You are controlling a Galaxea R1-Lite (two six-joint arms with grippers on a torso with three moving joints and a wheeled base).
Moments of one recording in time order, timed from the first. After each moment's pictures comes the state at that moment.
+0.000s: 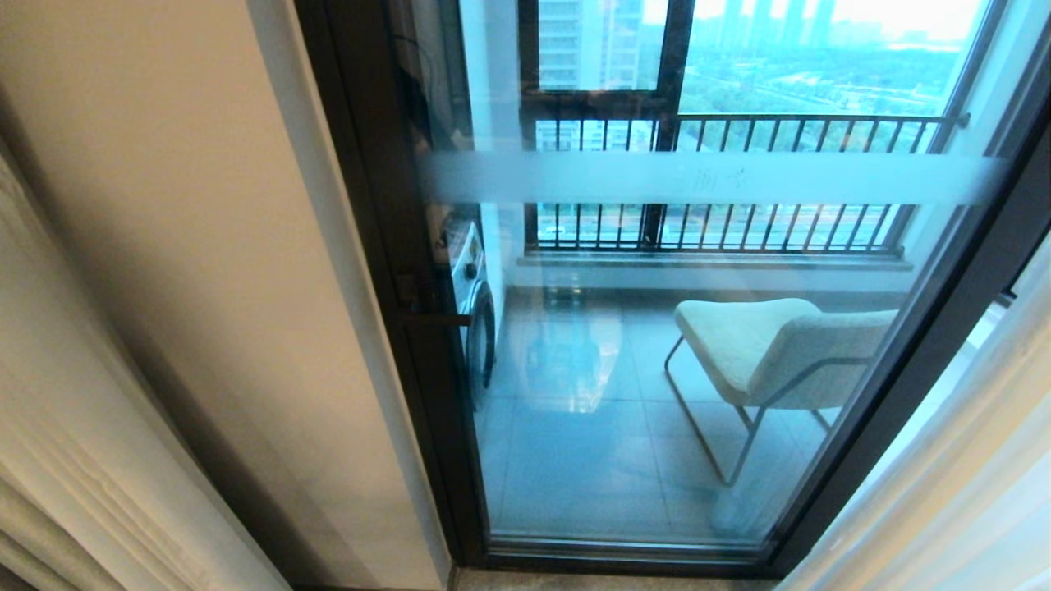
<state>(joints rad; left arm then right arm) 0.87 2.06 -1.74 -0.77 -0.35 -0.14 0.00 0.00 0.00 0.00 0.01 0.00</state>
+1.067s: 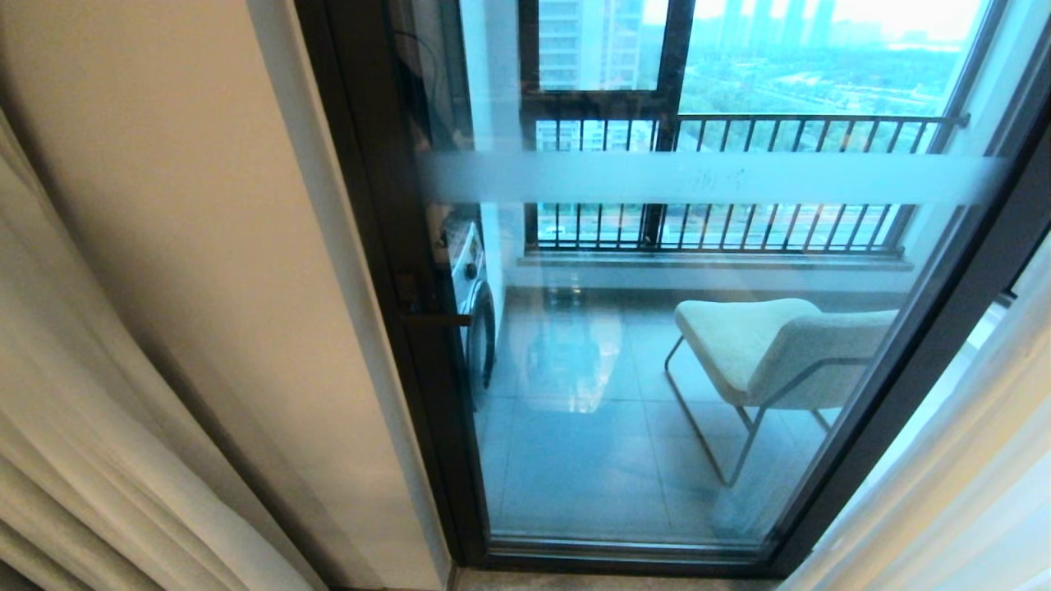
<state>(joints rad) 0.84 2.02 -1.79 -0.78 -0.44 -0.16 0.00 0.00 0.00 0.00 0.00 0.00</state>
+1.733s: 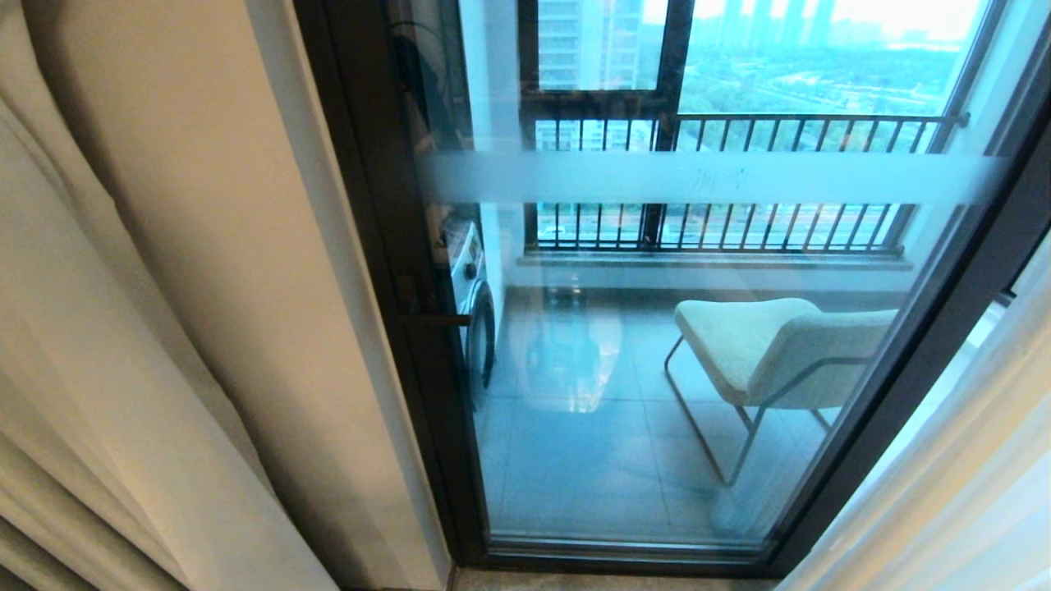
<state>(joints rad) 0.70 1.91 -1.80 -0.73 -0.44 -0.19 0.00 0.00 0.00 0.00 0.00 0.00</state>
